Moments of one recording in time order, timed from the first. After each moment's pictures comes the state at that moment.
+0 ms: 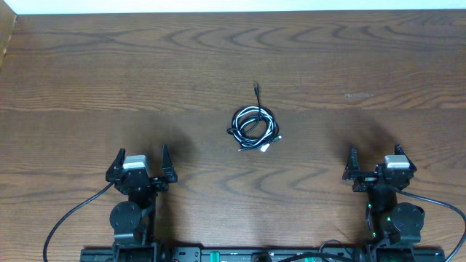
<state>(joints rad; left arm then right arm) 0.04 0.02 0.02 -0.11 -0.03 -0.02 0.00 0.01 0.01 -0.07 0.00 -0.01</state>
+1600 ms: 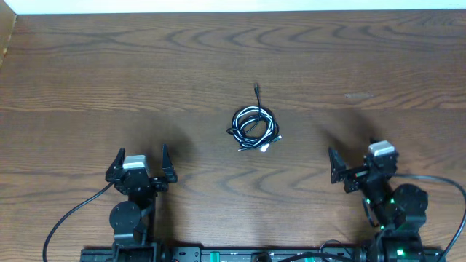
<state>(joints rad) 0.04 0.02 0.02 -0.11 -0.03 -0.02 0.00 0.31 0.15 -0.06 -0.30 0.02</state>
